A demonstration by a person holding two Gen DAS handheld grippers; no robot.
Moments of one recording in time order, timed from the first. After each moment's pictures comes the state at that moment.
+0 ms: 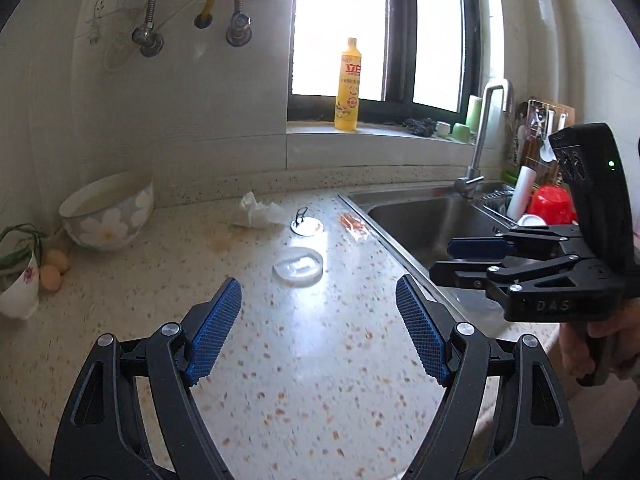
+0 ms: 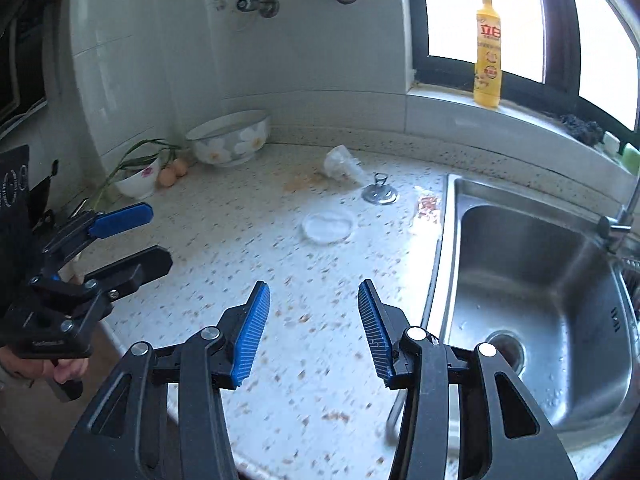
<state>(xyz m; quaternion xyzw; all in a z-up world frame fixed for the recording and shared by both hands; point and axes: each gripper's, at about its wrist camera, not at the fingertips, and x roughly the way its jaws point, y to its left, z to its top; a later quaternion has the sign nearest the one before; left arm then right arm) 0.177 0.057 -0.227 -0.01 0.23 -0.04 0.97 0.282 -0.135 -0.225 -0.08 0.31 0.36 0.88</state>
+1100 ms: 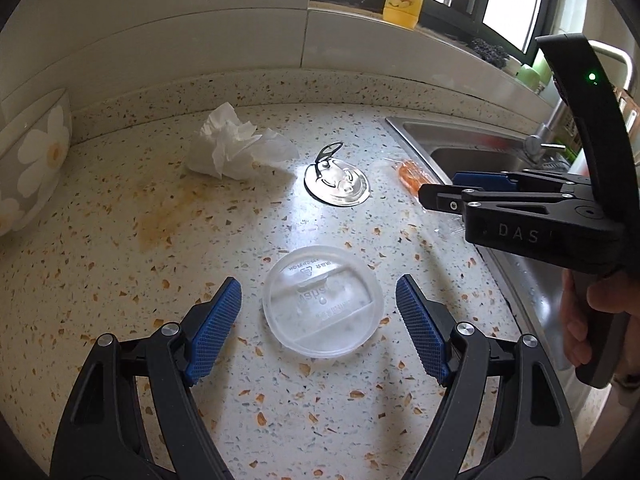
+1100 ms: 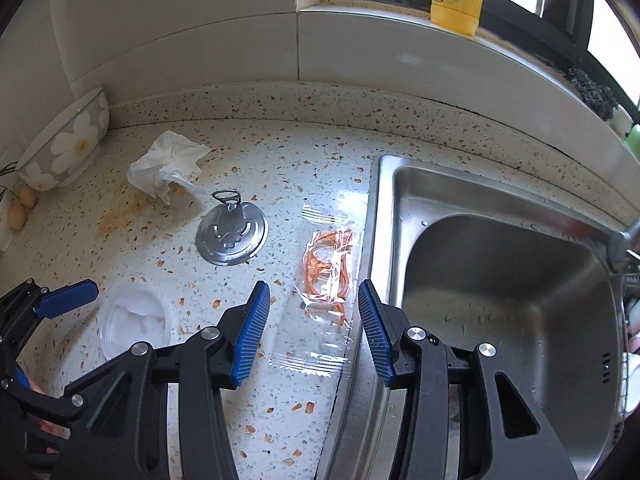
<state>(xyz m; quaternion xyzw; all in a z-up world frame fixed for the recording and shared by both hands) 0.369 0.078 -0.302 -0.05 0.41 -0.03 0.91 0.482 -0.079 -0.292 -0.10 0.43 0.25 0.86</state>
